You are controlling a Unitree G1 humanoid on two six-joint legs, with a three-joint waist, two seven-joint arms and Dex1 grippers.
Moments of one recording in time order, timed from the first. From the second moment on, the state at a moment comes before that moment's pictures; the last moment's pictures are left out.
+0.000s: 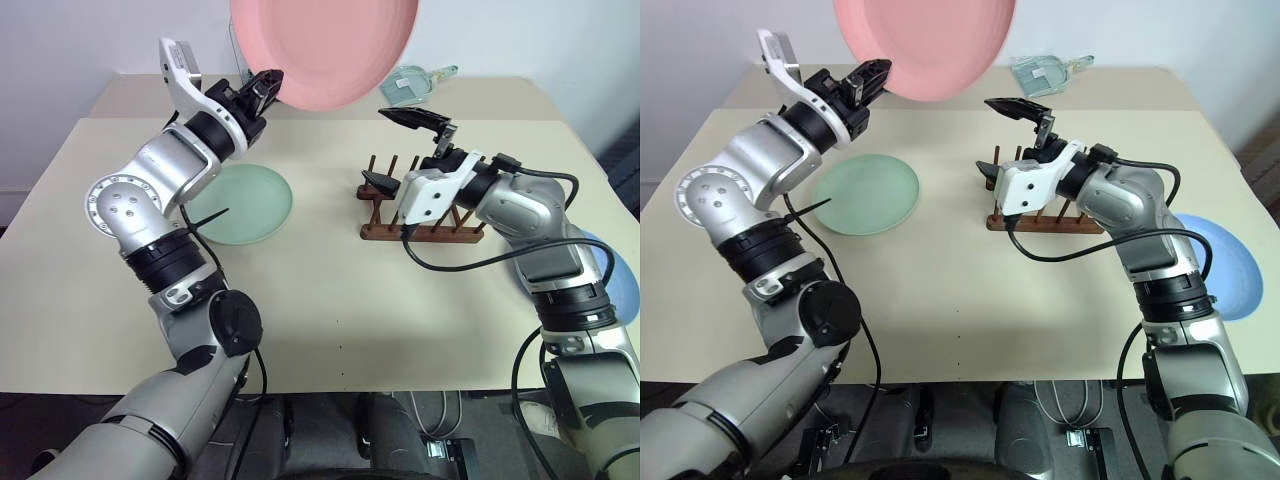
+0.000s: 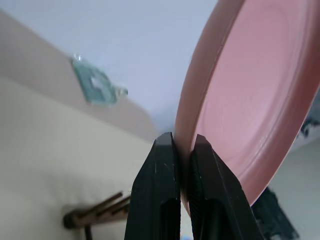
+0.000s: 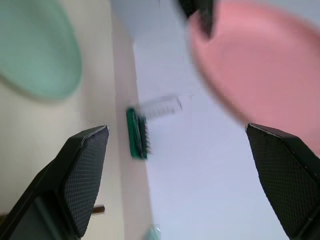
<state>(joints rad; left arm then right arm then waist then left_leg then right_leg) -1.10 -0.03 0.78 -0.01 -0.97 1.22 0.15 -0.73 -0.65 0.12 0.10 -0.41 -0.48 0.56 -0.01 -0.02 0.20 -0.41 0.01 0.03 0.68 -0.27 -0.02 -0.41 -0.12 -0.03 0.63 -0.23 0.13</state>
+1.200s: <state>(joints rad) -0.93 -0.12 0.33 -0.11 -0.89 0.84 0.21 -0.89 -0.65 0.23 0.25 -0.70 -0.51 0.27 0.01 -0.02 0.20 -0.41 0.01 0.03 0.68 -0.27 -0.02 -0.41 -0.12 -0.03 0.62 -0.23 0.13</state>
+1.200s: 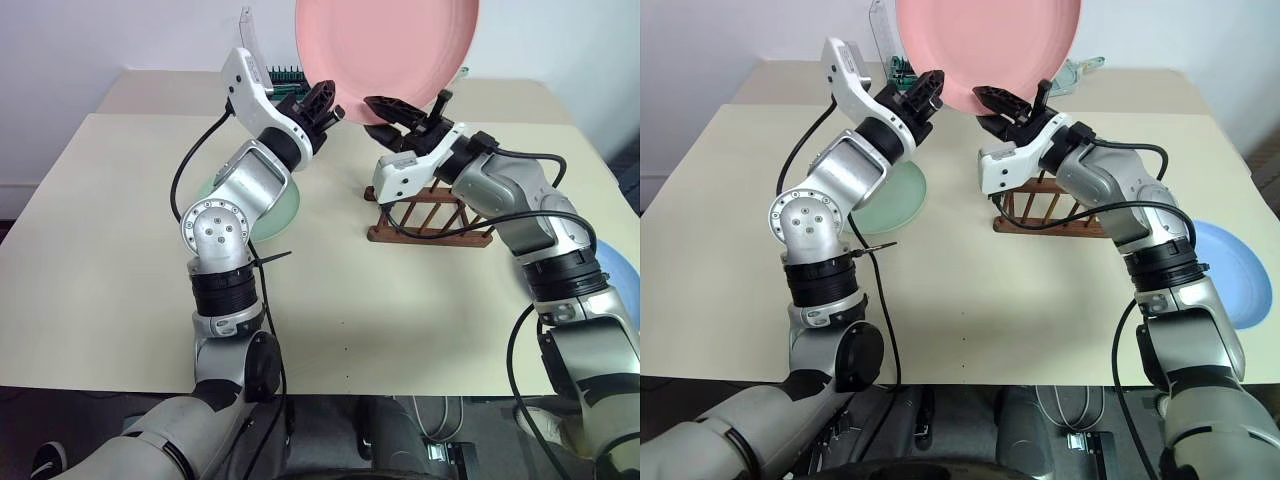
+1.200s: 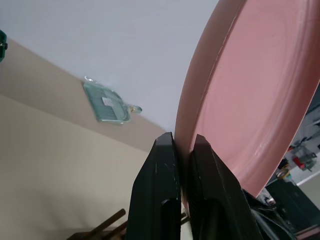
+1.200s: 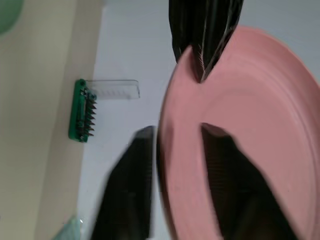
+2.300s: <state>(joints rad) -0.74 0.40 0.07 -0.13 -0.75 0.63 -0.62 -0.97 -0.57 -0.40 0.25 0.71 0.43 0.54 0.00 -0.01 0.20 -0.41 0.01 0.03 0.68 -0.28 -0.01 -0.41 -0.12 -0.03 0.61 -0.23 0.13</state>
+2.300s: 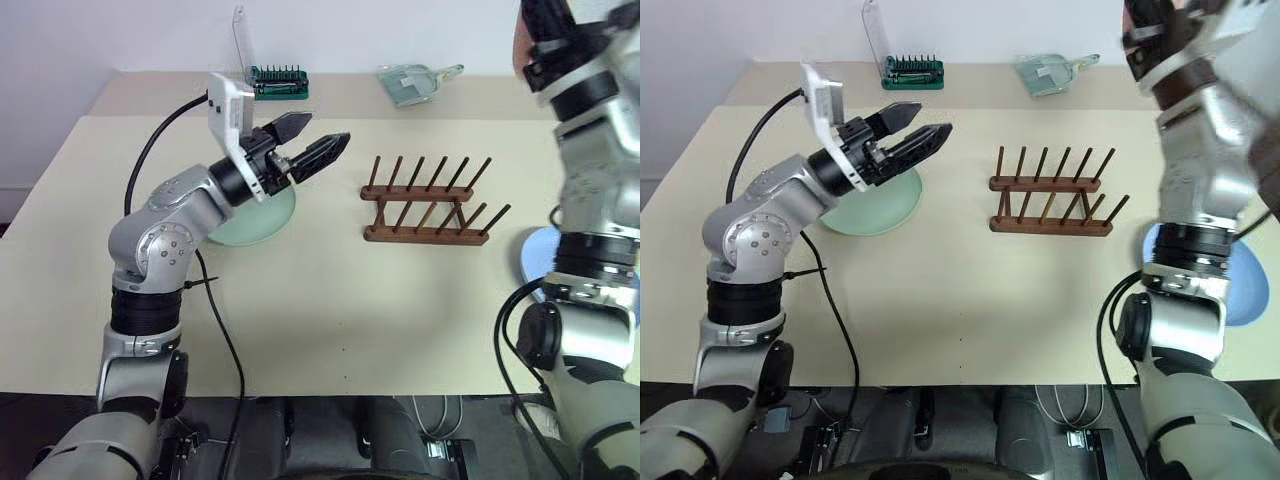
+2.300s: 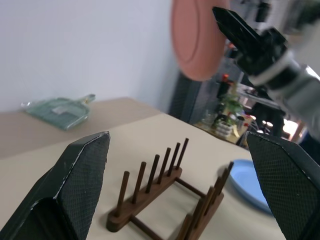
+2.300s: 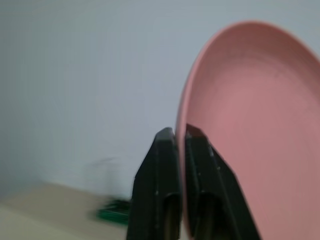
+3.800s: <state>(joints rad) -0.73 0.49 0.10 -0.02 -0.71 0.52 -0.95 -0.51 -0.78 -0.64 0.14 1.20 0.96 0.50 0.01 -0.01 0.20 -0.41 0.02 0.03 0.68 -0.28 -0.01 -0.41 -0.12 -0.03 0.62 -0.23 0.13</state>
